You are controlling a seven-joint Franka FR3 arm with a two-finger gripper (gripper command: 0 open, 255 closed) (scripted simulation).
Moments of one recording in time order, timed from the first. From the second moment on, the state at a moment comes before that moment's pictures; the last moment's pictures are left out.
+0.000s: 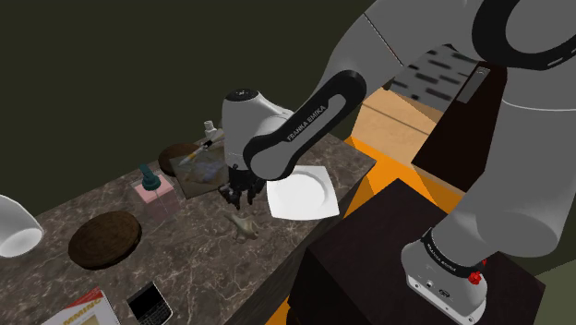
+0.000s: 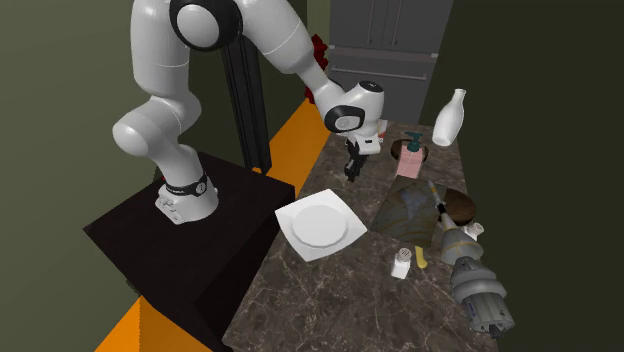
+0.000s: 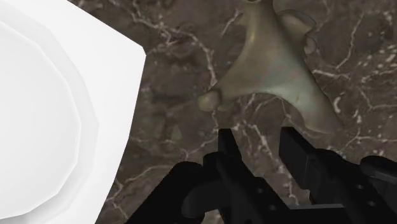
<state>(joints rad) 0.21 0.41 0.42 -2.15 -0.14 2.51 0.84</state>
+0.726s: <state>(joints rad) 0.65 0.38 0.08 -2.37 -0.60 2.91 1.56</state>
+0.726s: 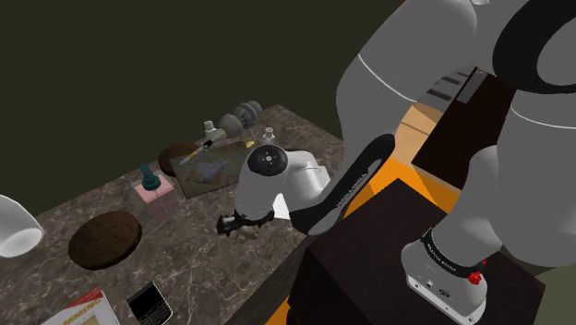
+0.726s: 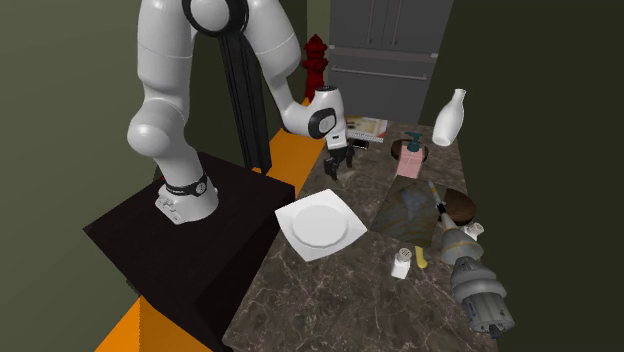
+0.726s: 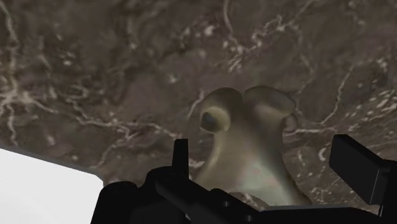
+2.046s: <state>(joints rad) 0.68 0.44 0.04 -2.34 -0.63 2.95 1.60</state>
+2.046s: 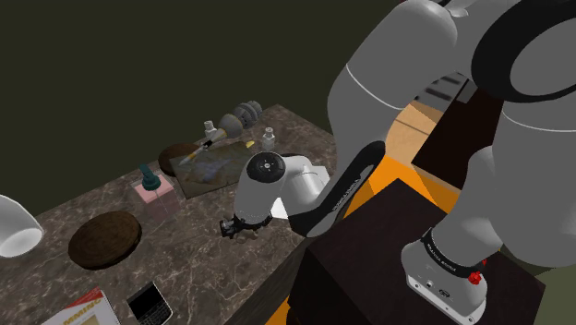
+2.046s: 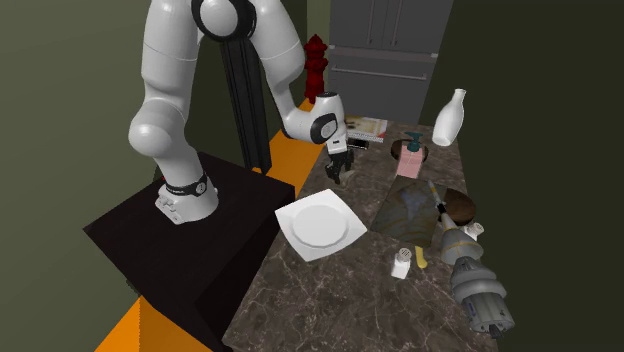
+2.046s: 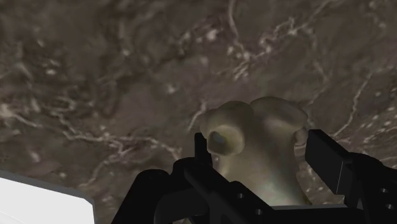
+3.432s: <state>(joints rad) 0.53 0.16 0.21 -2.43 -0.38 2.77 1.35</state>
